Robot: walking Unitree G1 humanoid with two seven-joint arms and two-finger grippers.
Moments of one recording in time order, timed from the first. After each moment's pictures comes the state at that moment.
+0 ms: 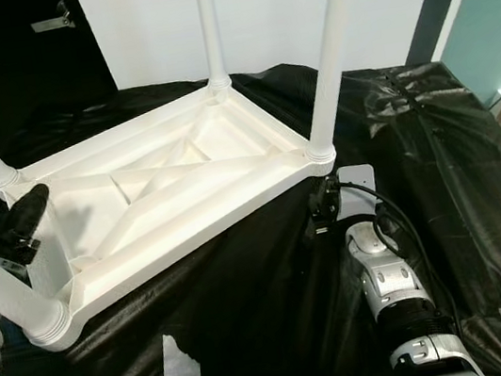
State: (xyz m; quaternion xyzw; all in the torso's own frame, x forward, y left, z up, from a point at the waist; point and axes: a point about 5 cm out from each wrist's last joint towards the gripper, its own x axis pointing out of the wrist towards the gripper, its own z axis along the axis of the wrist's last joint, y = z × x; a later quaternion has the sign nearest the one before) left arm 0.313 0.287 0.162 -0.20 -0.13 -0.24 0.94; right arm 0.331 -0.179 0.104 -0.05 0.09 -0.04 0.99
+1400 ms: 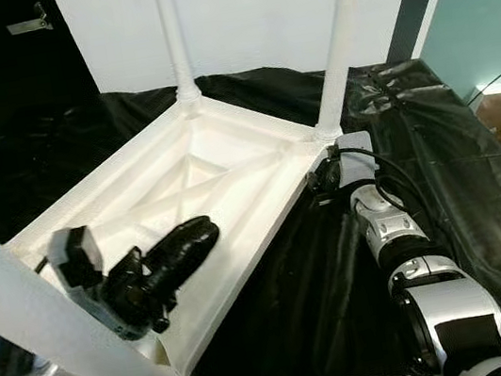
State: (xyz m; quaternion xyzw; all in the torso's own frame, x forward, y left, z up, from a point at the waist) left arm 0.202 0.106 0.199 -0.24 -0.10 -0.59 0.77; right arm 0.379 -0.177 0.122 -0.06 0.09 0.08 0.99
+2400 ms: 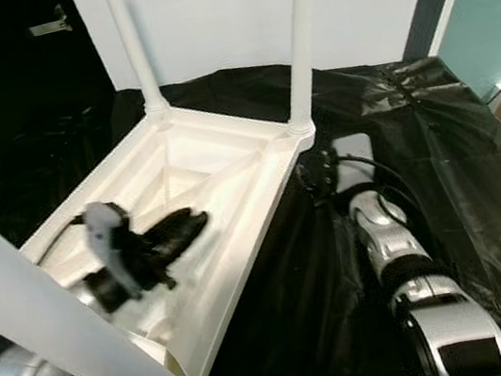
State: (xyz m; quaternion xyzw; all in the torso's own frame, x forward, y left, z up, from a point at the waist) left arm 0.254 0.147 0.187 -0.01 -0.01 -0.41 0.91; right arm 0.355 -0.193 0.129 -0.07 -0.04 0.06 1.00
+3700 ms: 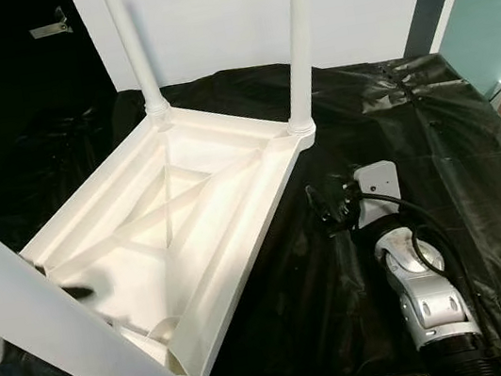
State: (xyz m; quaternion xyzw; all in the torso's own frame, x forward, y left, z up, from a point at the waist) left arm 0.228 0.260 0.167 0.21 0.24 -0.57 0.76; right arm 0.289 -0.190 0.137 -0.09 -0.04 0.09 0.99
